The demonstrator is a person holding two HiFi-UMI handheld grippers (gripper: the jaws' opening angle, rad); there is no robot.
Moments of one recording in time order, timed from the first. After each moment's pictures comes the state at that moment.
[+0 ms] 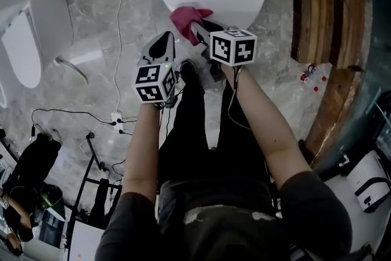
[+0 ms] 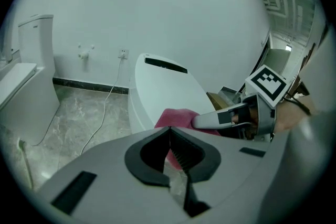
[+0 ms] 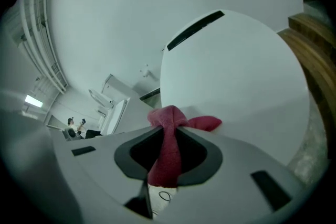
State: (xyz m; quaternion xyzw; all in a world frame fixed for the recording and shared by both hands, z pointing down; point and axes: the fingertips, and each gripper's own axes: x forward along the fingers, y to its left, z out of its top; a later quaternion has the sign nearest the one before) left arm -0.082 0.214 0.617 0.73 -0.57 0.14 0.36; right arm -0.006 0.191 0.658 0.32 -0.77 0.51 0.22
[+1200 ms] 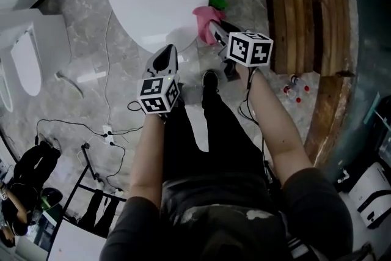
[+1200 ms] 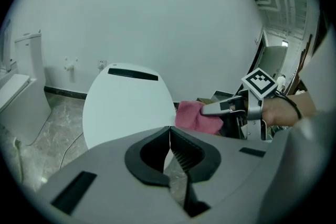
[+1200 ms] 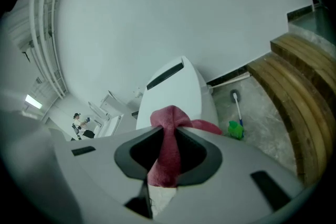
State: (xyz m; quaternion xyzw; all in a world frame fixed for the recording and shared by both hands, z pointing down) left arm 0.108 0.190 0.557 0.73 -0.58 0.13 0.33; right arm 0.232 0.119 0.595 0.37 -0.78 0.47 0.17
